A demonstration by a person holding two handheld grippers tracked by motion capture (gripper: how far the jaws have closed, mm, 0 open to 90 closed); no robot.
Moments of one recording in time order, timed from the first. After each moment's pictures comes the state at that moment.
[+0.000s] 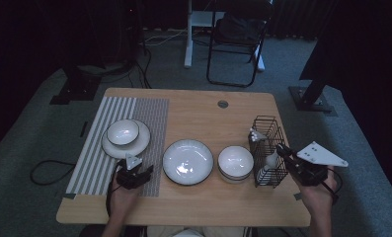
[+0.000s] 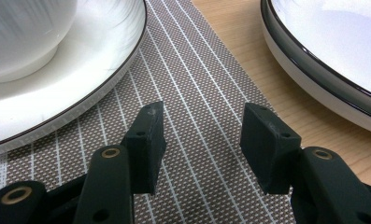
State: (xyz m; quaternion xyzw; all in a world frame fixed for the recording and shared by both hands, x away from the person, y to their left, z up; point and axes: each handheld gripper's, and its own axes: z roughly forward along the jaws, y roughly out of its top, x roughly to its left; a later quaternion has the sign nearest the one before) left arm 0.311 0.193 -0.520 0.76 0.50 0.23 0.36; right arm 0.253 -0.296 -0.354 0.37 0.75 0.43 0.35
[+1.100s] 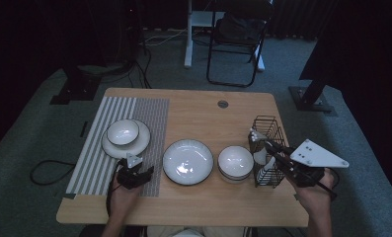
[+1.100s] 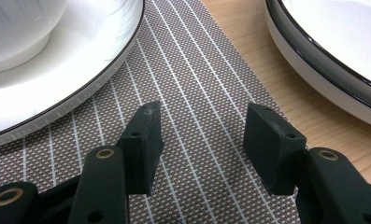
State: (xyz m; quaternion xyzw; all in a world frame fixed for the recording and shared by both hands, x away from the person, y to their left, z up) left arm 0.314 0.192 -0.521 0.76 0.50 0.22 0.35; right arm 0.236 -0.260 -0.312 0.28 0.77 0.46 0.34
